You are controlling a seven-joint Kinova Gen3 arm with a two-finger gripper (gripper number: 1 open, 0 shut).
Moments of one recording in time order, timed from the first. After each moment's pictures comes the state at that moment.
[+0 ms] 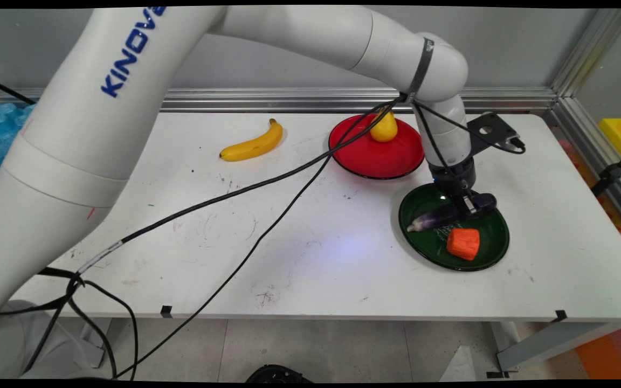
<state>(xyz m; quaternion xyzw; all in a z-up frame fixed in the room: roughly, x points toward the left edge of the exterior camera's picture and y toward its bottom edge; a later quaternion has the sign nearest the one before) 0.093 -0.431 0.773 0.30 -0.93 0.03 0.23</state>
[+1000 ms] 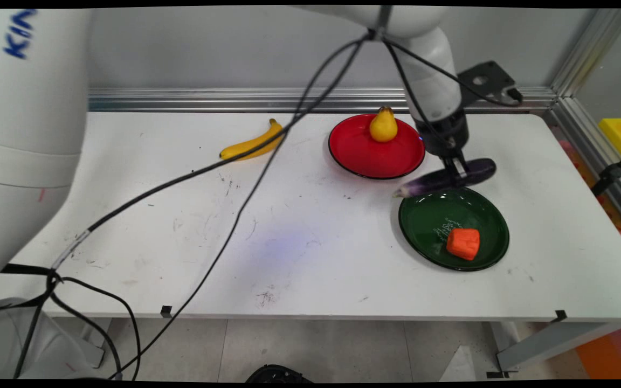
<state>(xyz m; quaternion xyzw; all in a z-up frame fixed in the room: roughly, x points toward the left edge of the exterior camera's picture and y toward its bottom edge) 0.148 -0.409 0.870 0.26 -0.94 0.06 0.24</state>
